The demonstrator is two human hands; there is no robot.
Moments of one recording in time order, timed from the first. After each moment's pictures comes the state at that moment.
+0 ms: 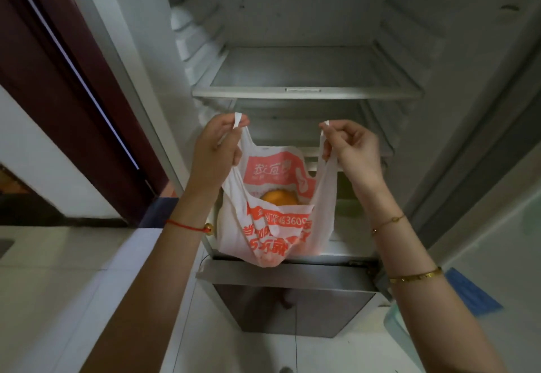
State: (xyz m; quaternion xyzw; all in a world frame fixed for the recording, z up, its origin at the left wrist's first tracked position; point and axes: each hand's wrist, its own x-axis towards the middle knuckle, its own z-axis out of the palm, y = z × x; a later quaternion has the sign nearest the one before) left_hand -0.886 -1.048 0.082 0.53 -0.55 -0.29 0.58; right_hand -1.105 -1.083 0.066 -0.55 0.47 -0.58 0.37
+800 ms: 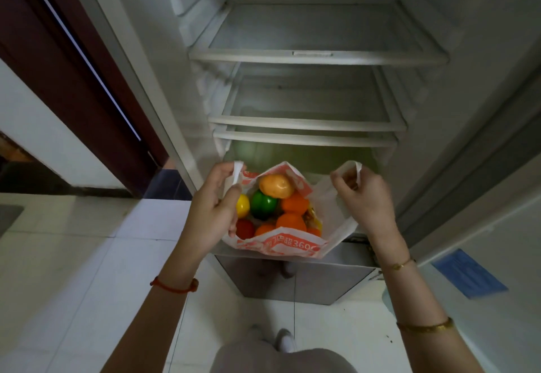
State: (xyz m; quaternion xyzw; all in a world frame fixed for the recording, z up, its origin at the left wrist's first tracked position) left_hand -0.879 -0.970 -0.002 0.61 -0.55 -0.35 0.46; right_hand -1.130 -1.030 -0.015 -0.63 0.66 -0.34 0.22
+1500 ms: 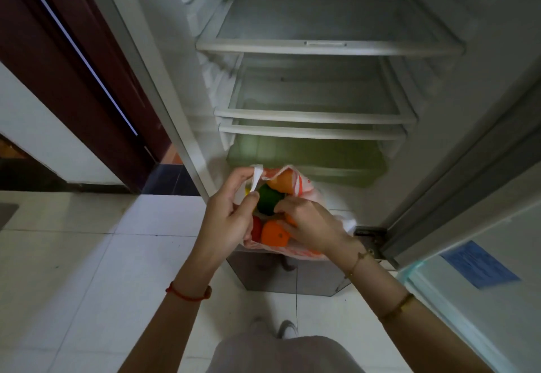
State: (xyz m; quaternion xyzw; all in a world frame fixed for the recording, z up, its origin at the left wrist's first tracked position) left_hand -0.878 -0.956 -0.004 0.57 -0.56 -0.40 0.45; right_hand -1.054 -1.017 -0.071 -0.89 0.41 -0.09 0.16
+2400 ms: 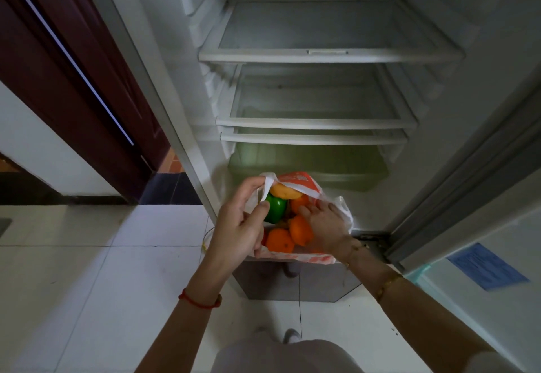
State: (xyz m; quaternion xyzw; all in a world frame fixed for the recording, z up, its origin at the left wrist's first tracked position) left_hand -0.877 -0.961 -0.007 0.54 -0.56 -0.44 0.45; right_hand -1.075 -1.047 -0.135 -0.83 0.53 0.10 0.09
